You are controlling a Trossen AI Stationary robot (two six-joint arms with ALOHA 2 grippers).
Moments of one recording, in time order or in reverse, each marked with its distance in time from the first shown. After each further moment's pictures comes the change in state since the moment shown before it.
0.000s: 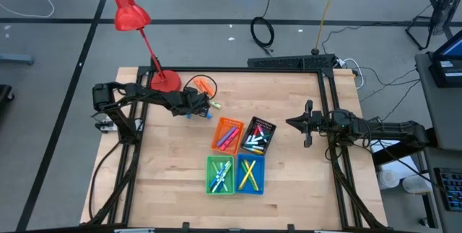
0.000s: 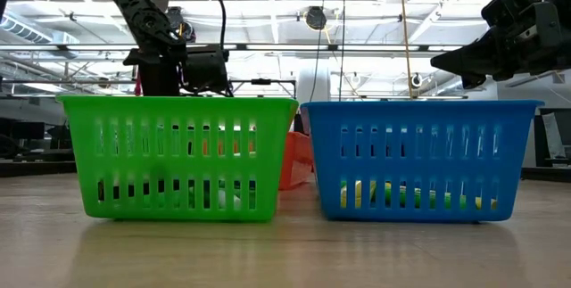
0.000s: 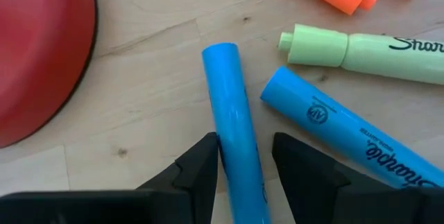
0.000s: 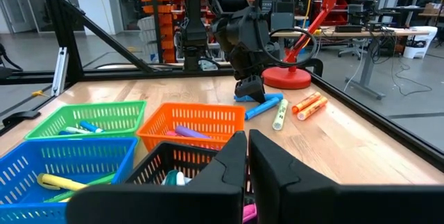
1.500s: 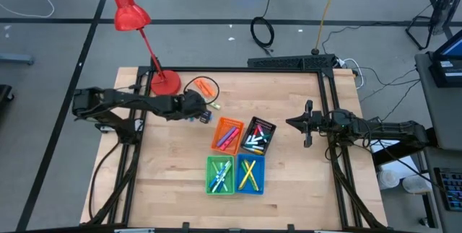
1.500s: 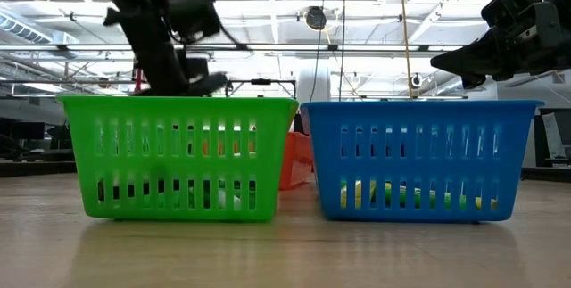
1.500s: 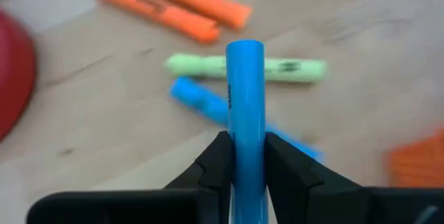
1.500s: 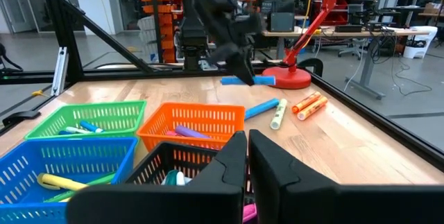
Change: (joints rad) left arm -0.156 -0.244 -0.004 0.019 0.034 0.052; right arm 0.000 0.000 0.000 0.000 0.000 0.000
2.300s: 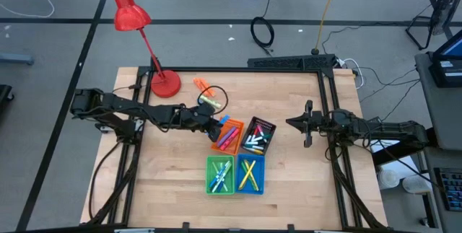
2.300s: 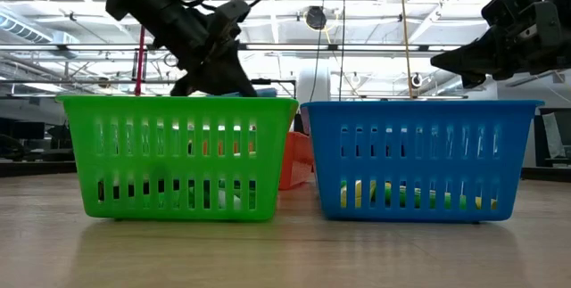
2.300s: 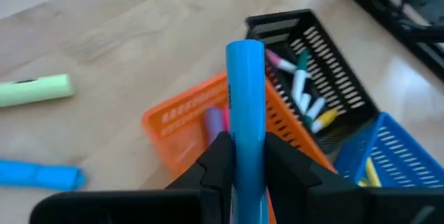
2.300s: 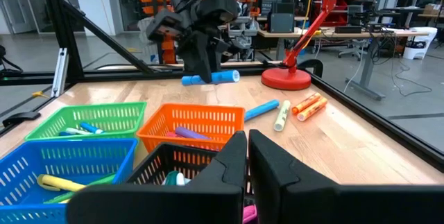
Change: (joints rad) left arm -0.183 0.001 0.002 0.416 0.238 0.125; right arm 0.000 0.000 0.000 0.004 0.000 0.000
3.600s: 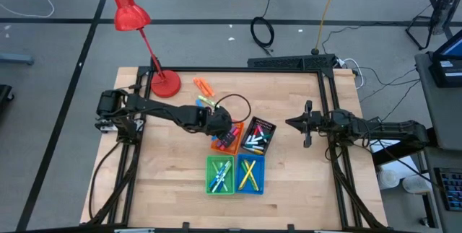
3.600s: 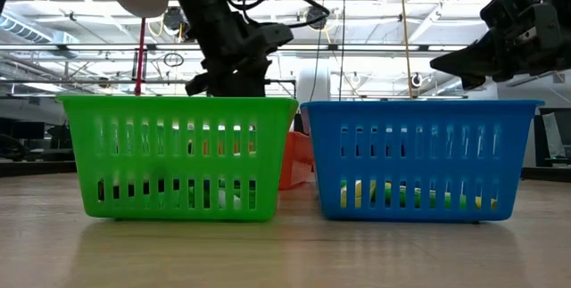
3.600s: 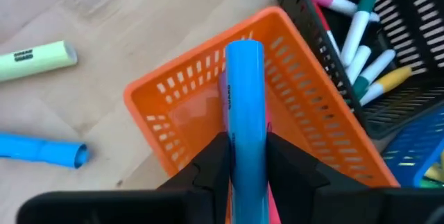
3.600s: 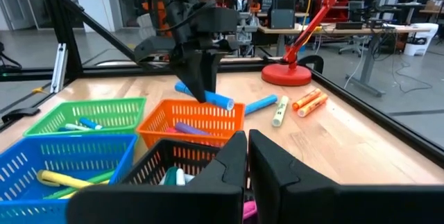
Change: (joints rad) left arm -0.031 0.294 0.409 -0.493 -0.025 -0.042; right arm 0.000 0.017 0.000 0.001 0.000 0.000
